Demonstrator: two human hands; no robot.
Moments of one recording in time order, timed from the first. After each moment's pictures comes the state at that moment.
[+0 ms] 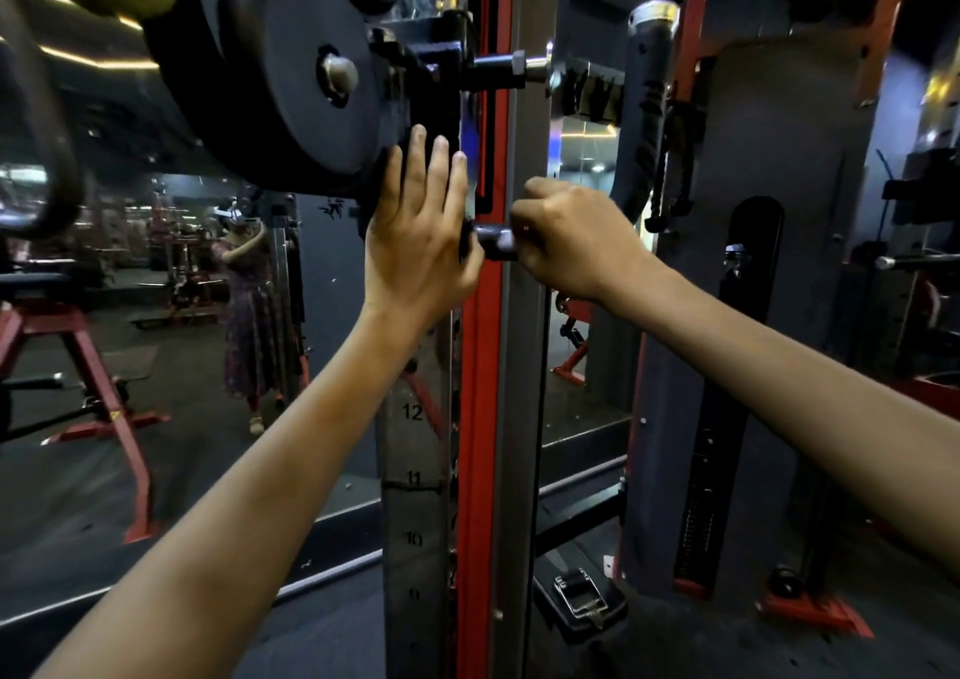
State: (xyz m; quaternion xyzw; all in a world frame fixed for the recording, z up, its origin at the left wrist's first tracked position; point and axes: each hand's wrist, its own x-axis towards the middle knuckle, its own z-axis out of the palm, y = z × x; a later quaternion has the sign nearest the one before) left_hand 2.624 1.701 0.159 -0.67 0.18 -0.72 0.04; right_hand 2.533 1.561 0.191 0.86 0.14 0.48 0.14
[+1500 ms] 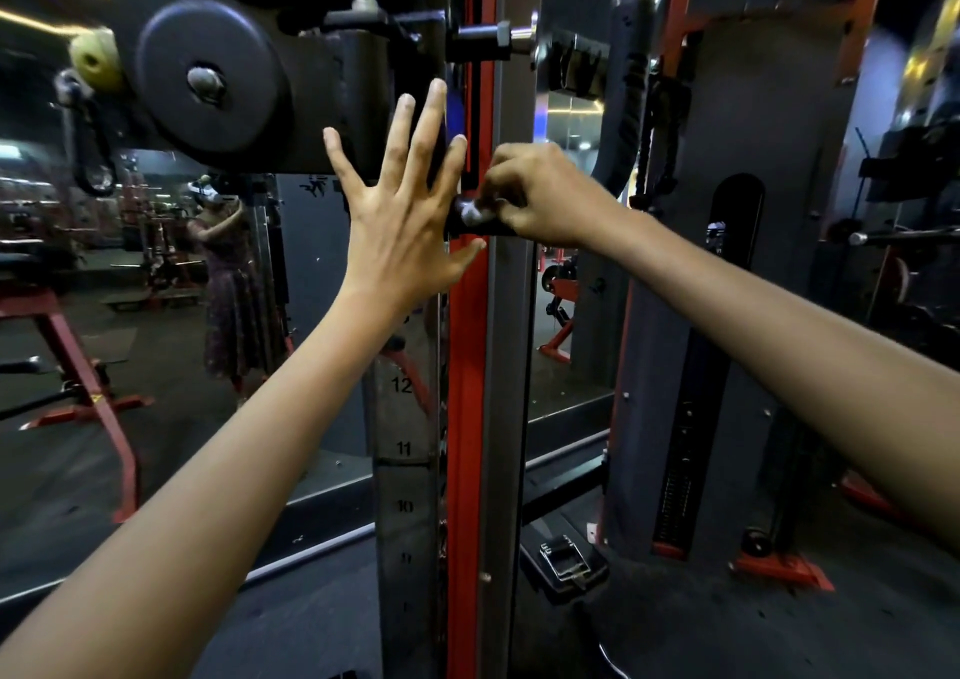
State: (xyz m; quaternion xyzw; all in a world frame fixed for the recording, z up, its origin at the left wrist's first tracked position) left_hand 2.614 1.709 0.154 -0.69 0.29 -0.66 -0.07; right_hand 2.534 1.564 0.210 0.91 0.16 0.37 0.05
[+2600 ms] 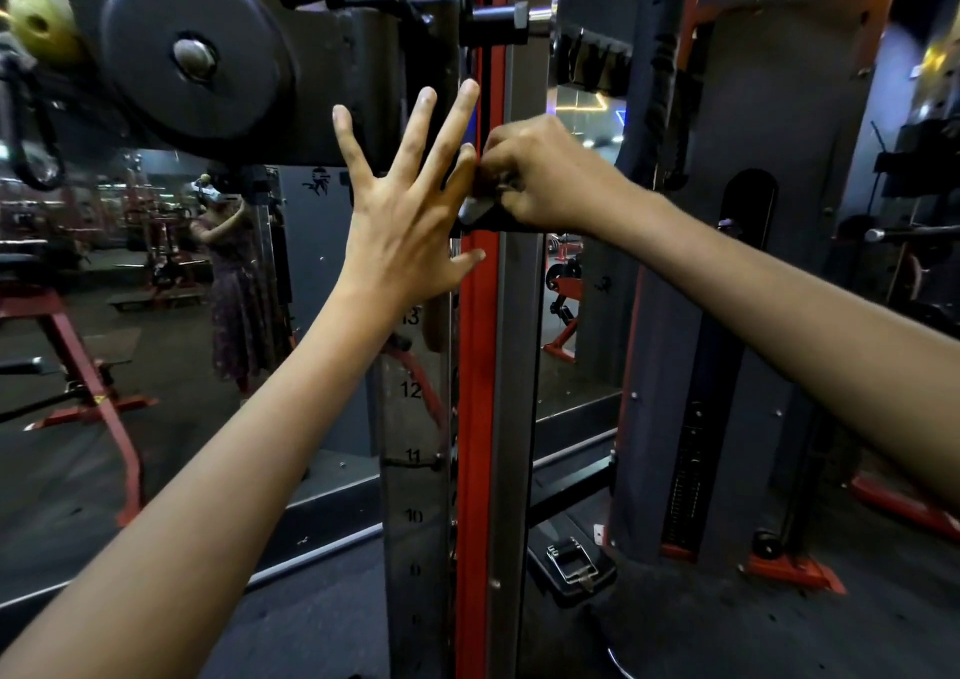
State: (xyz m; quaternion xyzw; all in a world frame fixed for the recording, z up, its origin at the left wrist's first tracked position) left_hand 2.622 1.718 0.156 -0.67 0.30 -0.68 0.02; right_hand 2.550 1.572 0.216 0.90 0.20 0.39 0.07
